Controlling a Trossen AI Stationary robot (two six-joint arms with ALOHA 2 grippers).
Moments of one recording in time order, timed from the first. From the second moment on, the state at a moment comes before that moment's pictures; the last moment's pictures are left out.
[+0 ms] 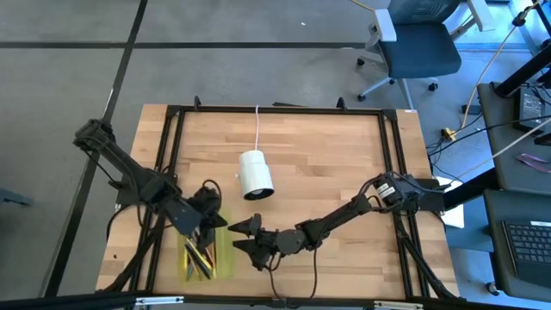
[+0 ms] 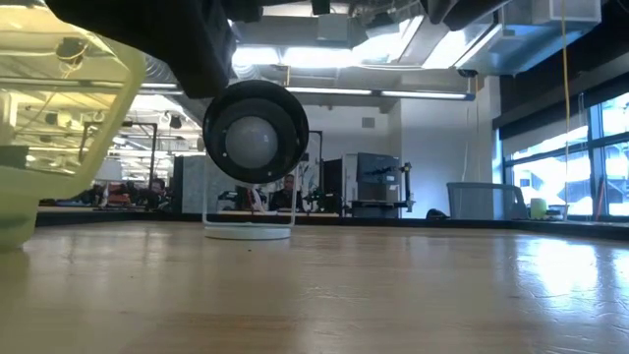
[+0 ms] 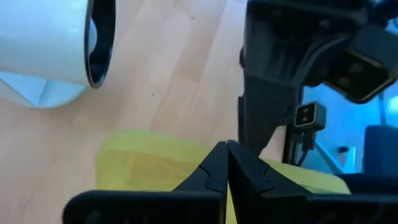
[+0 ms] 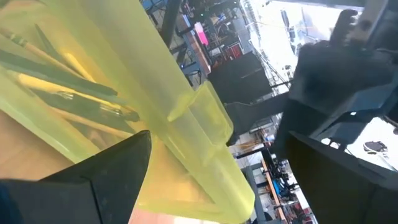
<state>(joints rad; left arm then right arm) -0.64 1.17 1.02 -0.69 -0.35 -0.96 0.45 2.27 1.49 0.75 0.55 -1.06</state>
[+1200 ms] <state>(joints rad) -0.64 1.05 1.02 -0.68 -0.27 -0.88 0.30 2.28 1.67 0.52 0.02 -0.76</state>
